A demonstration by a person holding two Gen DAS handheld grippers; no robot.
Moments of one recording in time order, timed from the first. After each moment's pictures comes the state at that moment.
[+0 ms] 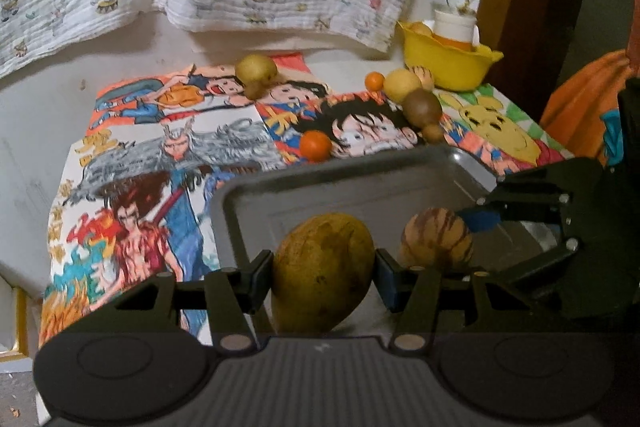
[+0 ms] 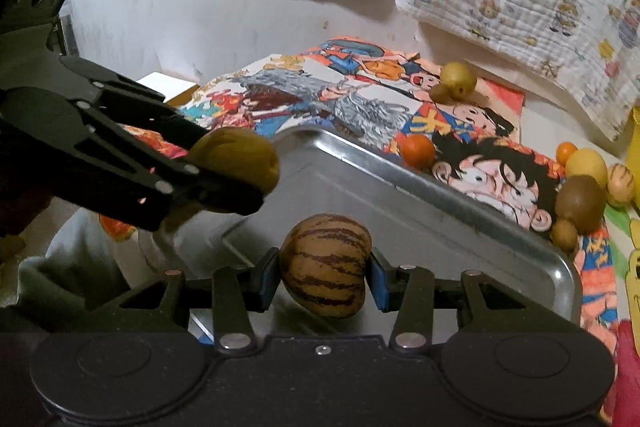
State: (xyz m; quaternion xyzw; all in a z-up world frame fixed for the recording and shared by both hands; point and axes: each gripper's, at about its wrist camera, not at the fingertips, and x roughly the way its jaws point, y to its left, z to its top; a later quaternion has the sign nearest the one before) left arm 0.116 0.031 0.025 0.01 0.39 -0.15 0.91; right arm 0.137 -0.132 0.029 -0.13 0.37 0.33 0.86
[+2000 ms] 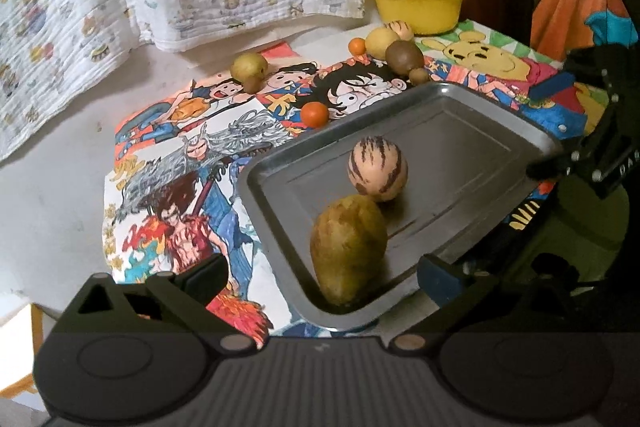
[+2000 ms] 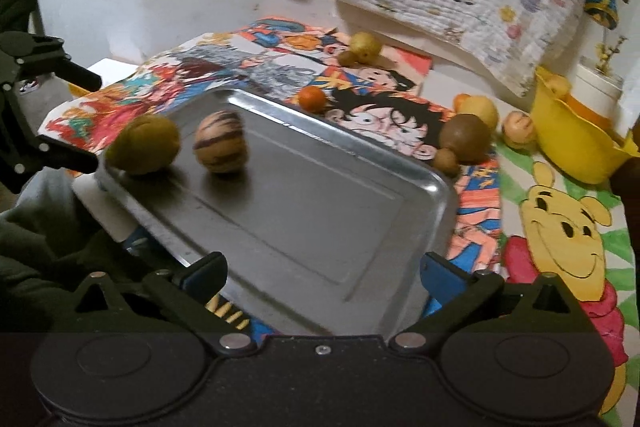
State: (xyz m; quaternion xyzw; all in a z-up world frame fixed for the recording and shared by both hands) left arm 0.073 0.024 0.038 0.16 0.39 -0.15 0.89; right arm 0.110 -0.224 0.043 -0.15 0.39 0.25 0.88
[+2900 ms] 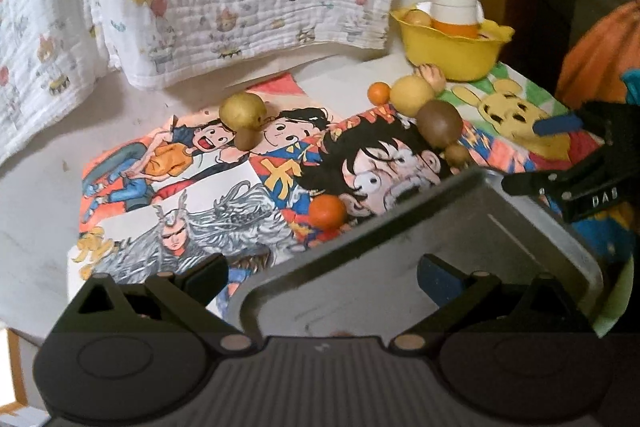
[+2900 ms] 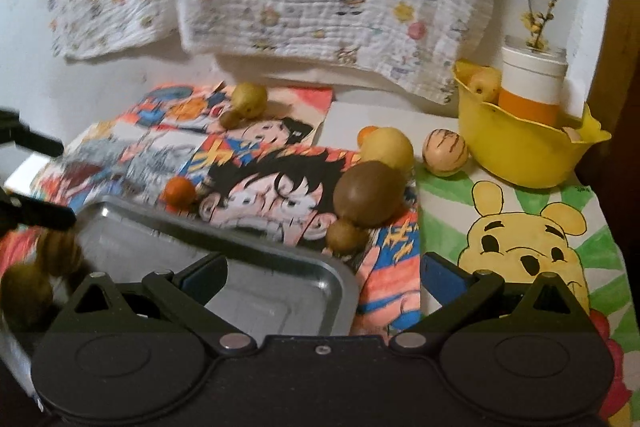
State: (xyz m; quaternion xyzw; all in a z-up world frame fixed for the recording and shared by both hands) left arm 0.213 0.000 0.051 0.10 0.40 -0.15 0.90; right arm 0.223 -0.257 0.040 -0.04 0.36 0.15 0.92
